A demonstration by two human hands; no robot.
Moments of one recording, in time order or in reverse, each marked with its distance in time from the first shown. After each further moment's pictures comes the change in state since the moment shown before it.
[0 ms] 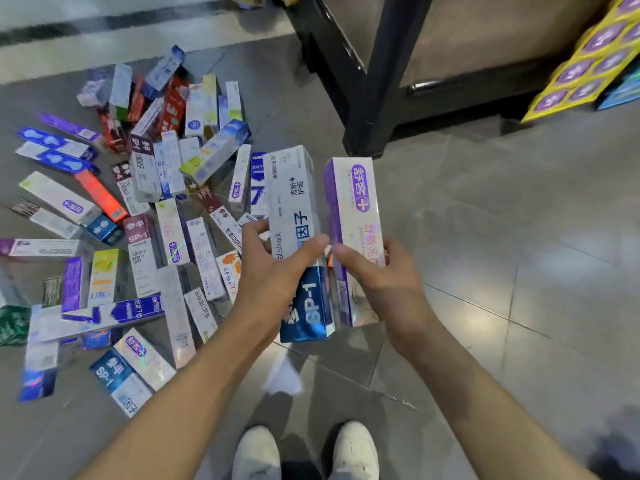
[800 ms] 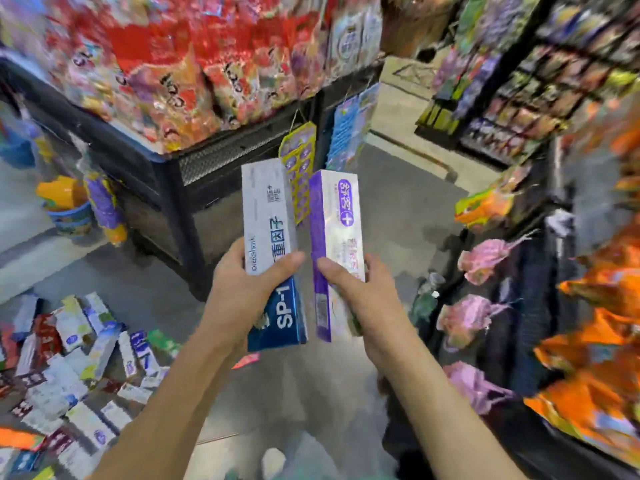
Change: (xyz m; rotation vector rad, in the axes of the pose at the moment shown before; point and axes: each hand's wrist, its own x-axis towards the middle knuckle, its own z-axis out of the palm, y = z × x) left_hand -0.389 0.521 0.113 0.001 -0.702 0.204; right_hand -0.430 -0.497 -0.174 0.203 0.539 -0.220
